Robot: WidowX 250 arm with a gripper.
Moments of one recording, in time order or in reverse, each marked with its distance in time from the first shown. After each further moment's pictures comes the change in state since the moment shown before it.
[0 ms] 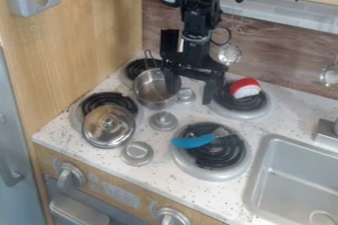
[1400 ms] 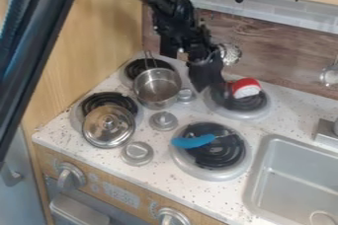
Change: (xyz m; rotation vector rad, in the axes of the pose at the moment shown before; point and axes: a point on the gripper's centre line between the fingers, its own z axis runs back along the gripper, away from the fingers) arm 0.096 -0.008 -0.076 -0.207 -0.372 -0.524
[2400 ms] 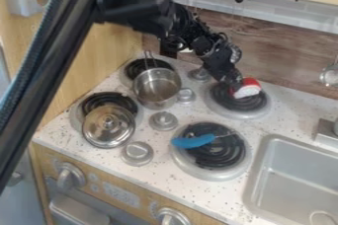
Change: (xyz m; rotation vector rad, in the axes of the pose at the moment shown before) arm 0.053 -0.004 -0.025 -0.153 -0.192 -0.039
